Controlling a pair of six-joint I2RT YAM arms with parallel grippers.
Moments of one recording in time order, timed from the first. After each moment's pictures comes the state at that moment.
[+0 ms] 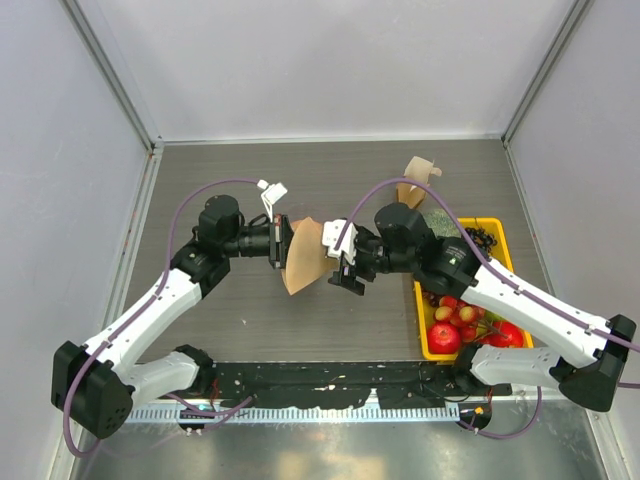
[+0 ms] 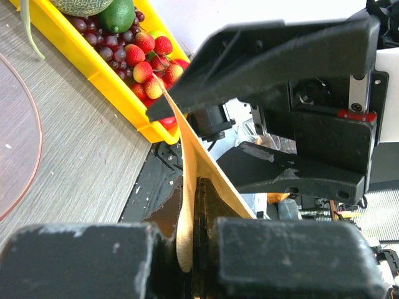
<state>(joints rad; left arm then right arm) -0.51 1.08 0.83 0.01 0.92 -0.77 0.92 1.14 1.15 -0.52 -0.30 -0.47</state>
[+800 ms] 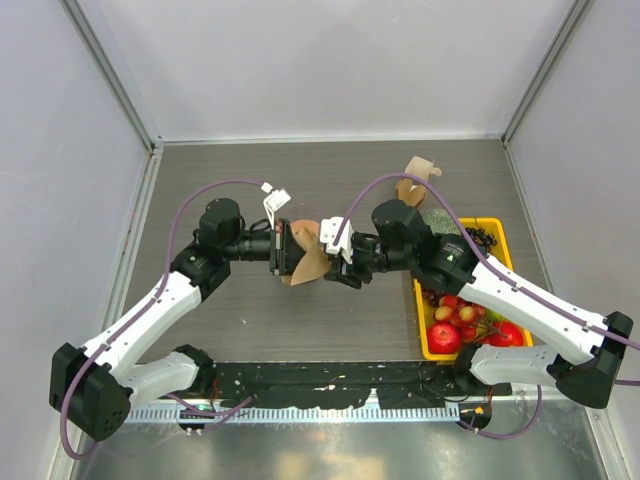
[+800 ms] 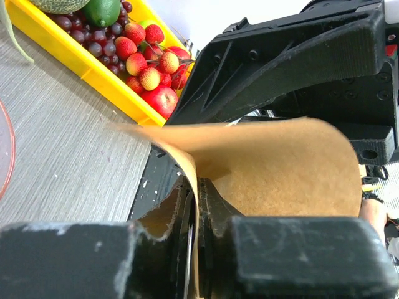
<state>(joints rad) -0.53 1.07 0.82 0.02 0.97 -0.67 0.92 1.16 1.18 -0.53 -0.38 -0.42</state>
